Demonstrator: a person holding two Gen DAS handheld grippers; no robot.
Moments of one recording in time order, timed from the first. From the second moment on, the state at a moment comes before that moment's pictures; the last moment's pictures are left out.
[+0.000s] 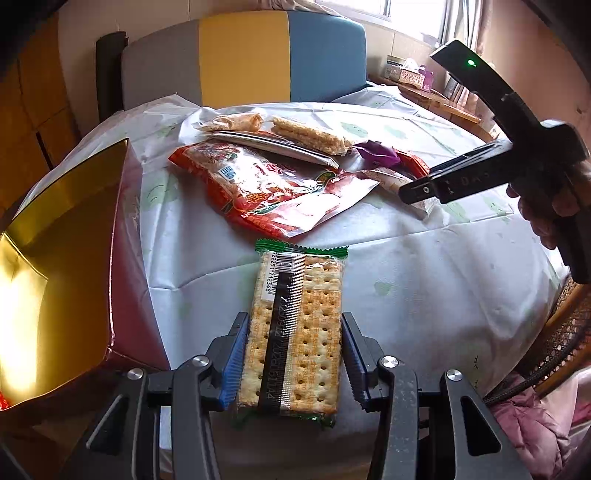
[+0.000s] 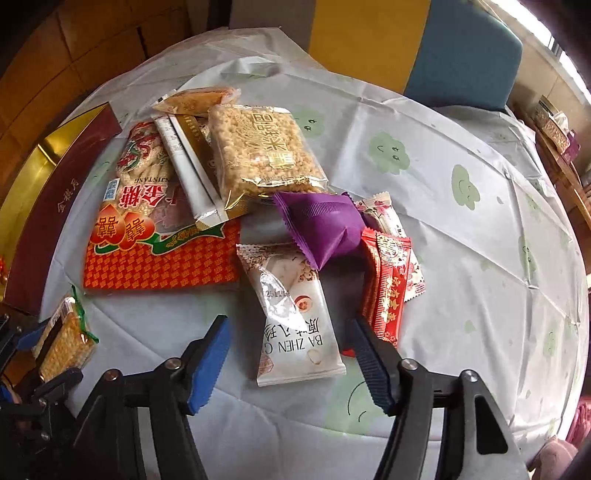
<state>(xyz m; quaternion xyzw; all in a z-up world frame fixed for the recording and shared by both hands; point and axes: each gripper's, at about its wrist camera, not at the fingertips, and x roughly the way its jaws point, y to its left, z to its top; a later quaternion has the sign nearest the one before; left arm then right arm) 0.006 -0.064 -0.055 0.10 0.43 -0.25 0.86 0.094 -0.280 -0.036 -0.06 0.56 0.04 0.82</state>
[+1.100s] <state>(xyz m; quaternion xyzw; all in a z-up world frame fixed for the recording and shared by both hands) 0.049 0.103 0.016 -0.08 0.39 -0.04 0.91 0.152 -0.151 -0.044 0.01 0.52 0.10 0.85</state>
